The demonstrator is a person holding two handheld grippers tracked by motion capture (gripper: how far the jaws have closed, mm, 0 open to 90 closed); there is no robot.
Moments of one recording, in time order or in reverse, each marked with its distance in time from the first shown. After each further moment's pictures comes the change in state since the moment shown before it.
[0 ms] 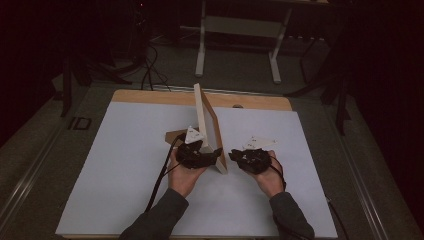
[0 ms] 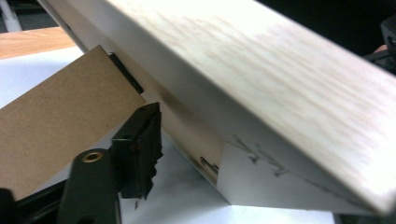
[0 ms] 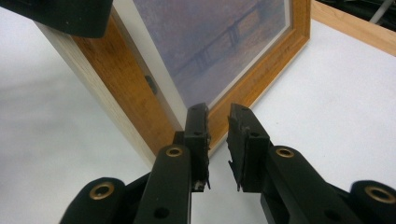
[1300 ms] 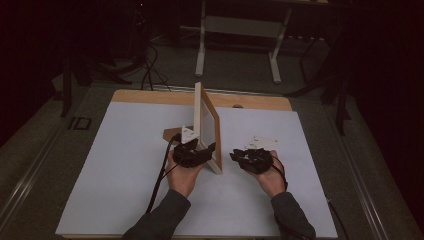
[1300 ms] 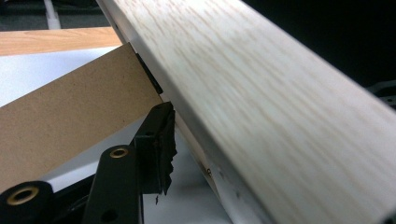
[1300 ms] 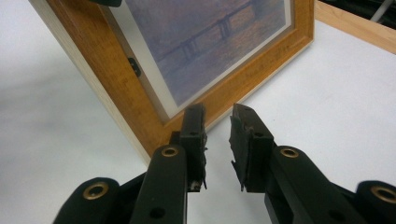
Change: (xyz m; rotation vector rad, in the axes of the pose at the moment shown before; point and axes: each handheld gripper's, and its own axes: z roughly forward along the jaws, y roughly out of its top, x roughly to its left) left arm 0.006 -0.003 -0.002 -0.039 0.109 -0.091; right arm -0.004 -0.002 -0.003 -0.003 0.003 0.009
